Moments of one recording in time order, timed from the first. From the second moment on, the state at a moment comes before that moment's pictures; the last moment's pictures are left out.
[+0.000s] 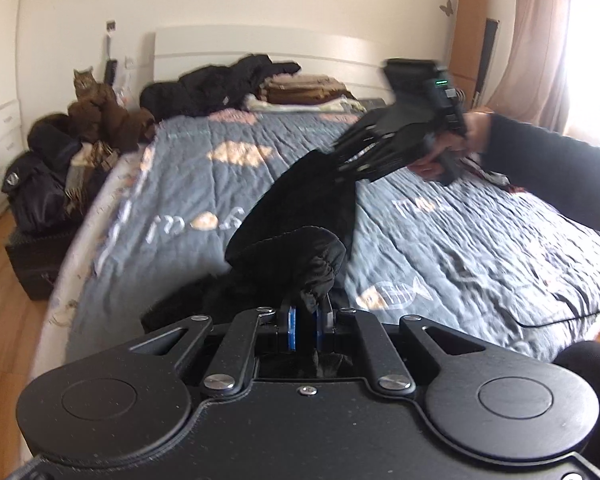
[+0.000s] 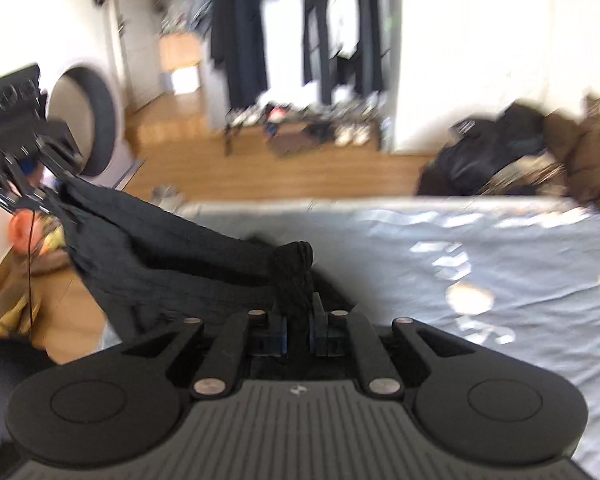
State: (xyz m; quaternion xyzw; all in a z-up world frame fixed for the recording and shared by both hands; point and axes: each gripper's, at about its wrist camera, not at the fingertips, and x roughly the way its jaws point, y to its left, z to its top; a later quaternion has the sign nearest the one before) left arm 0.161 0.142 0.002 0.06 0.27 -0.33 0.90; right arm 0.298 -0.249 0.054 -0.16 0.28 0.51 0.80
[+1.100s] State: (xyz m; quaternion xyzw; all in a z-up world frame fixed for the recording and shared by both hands) left arm -0.047 -0.093 0.396 0.18 -0.16 -0.26 0.94; right arm -0.071 -0.412 0.462 -0.12 -0.02 0.11 0.99
